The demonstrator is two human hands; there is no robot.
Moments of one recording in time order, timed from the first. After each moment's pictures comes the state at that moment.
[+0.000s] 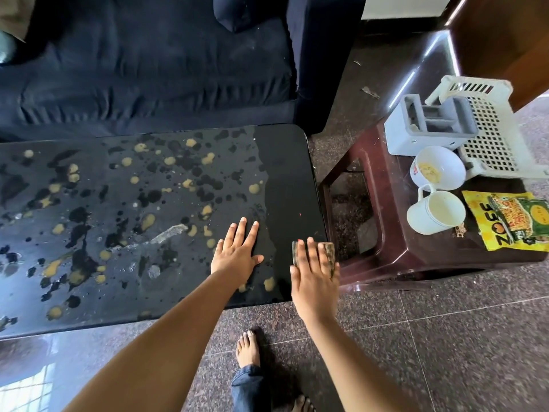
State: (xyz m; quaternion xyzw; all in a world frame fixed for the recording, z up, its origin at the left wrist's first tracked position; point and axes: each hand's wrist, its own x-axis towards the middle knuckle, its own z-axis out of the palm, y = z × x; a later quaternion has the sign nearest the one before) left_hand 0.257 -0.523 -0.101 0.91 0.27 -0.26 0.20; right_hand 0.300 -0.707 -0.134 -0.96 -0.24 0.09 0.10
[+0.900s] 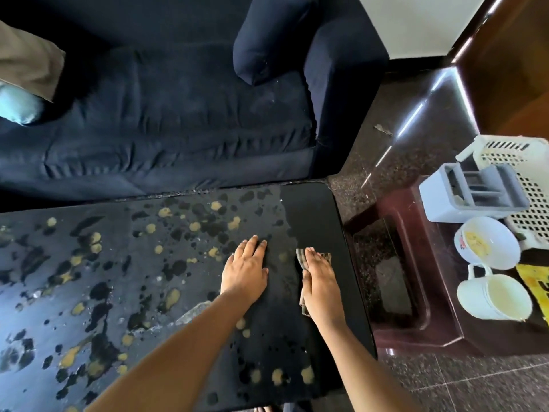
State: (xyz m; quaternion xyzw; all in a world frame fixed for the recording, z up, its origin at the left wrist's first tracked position) left_hand 0.327 -0.418 -0.071 0.94 0.26 -0.14 0.19; right_hand 0.390 -0.578 -0.112 -0.91 -0.24 0.14 0.31
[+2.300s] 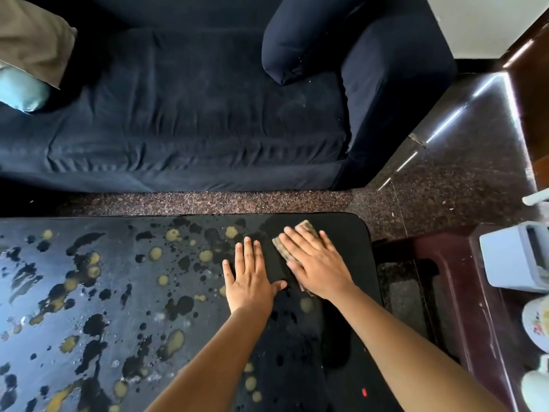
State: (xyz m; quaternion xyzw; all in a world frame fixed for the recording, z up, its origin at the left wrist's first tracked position) left_hand 0.376 -0.369 -0.089 0.88 0.39 -0.23 0.12; right_hand 0.507 -0.469 -0.138 -0.84 -0.54 0.09 0.06
